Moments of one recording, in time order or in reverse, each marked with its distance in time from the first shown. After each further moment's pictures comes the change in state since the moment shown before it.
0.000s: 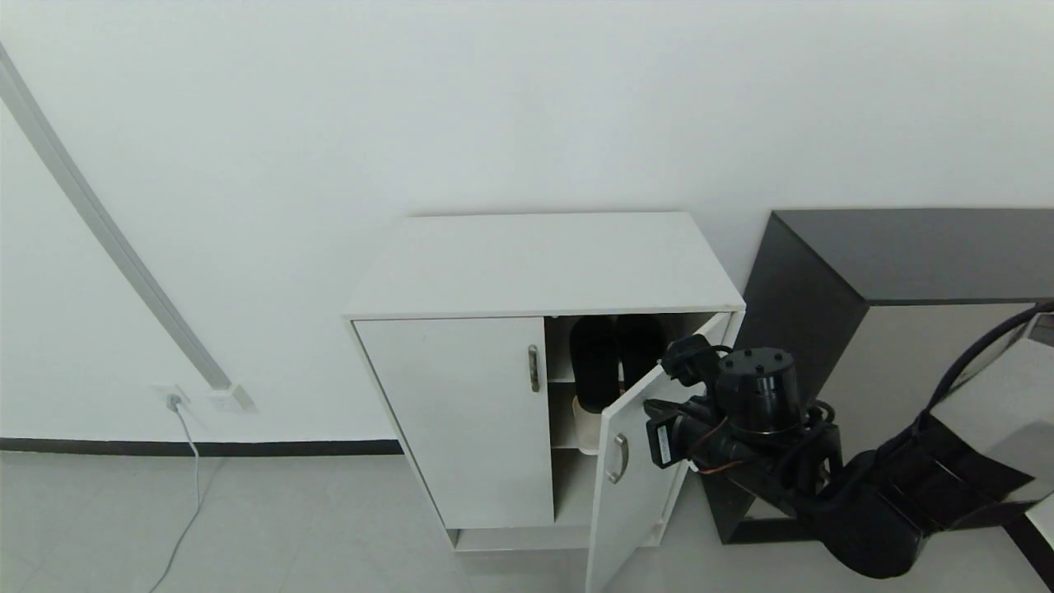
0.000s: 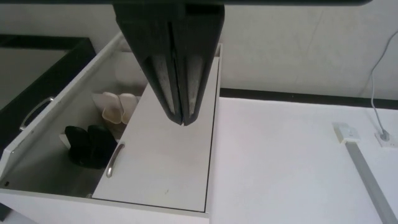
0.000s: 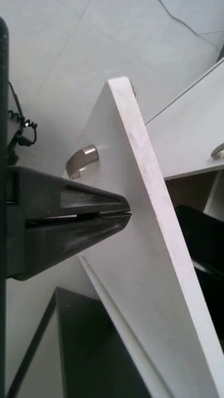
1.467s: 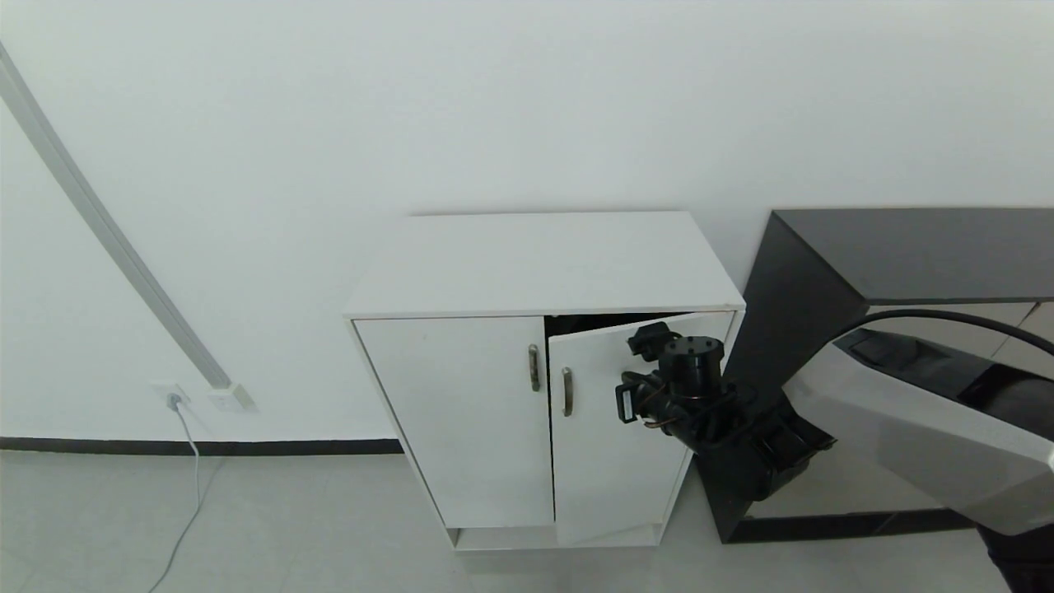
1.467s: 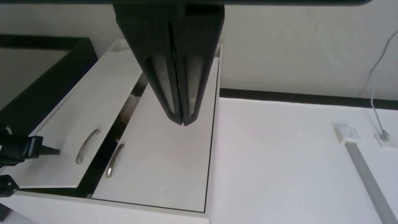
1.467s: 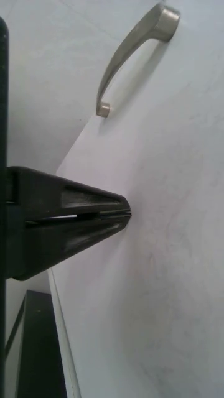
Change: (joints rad) left arm 0.000 0.000 0.000 0.000 -0.001 0.000; right arm -0.087 0.347 -0.430 0.010 -0.008 -0.002
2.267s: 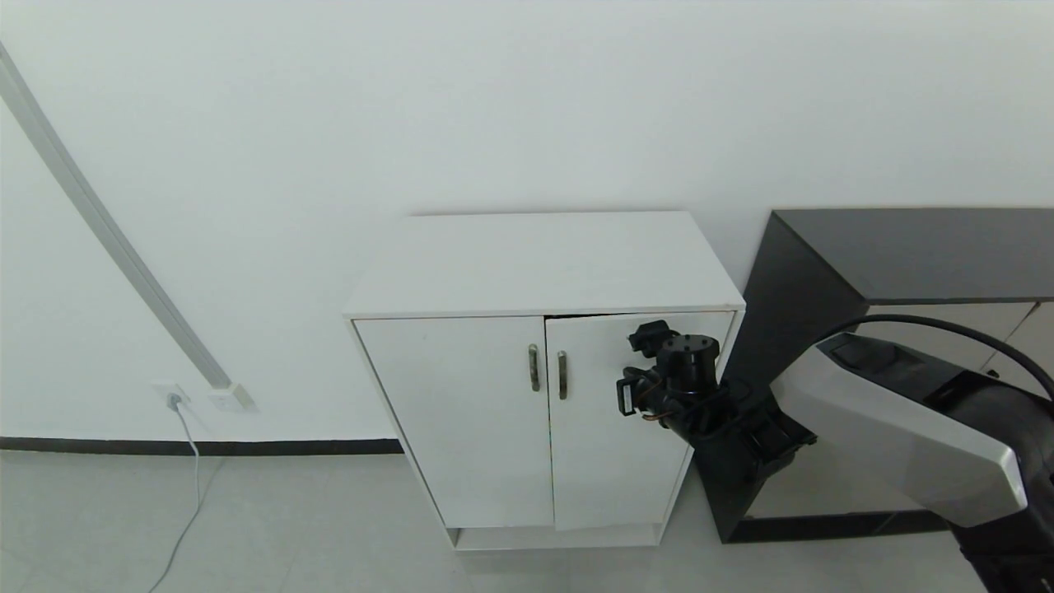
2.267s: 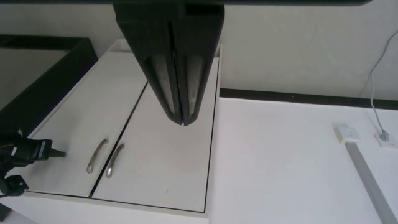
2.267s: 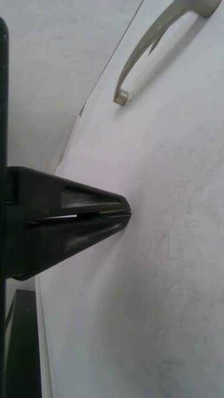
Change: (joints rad) left arm 0.000 0.000 0.000 0.000 0.000 0.000; right arm -0.030 0.071 -0.099 0.014 -0.002 0.000
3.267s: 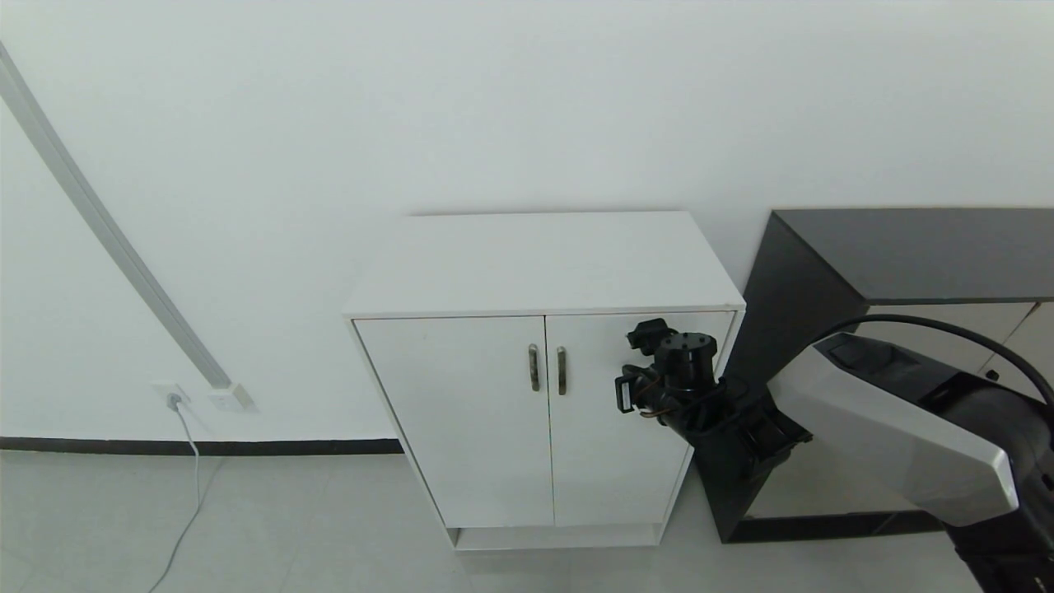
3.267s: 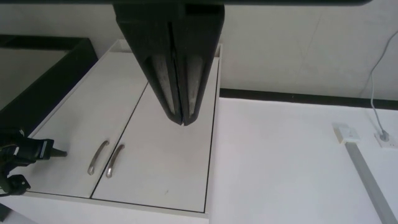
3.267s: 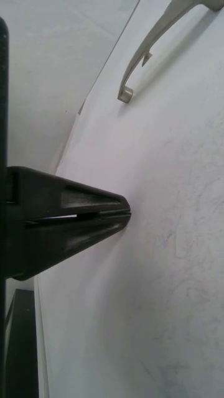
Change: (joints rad) left arm 0.000 0.000 0.000 0.000 0.000 0.000; right arm -0.002 0.013 -0.033 0.016 -0.001 0.000
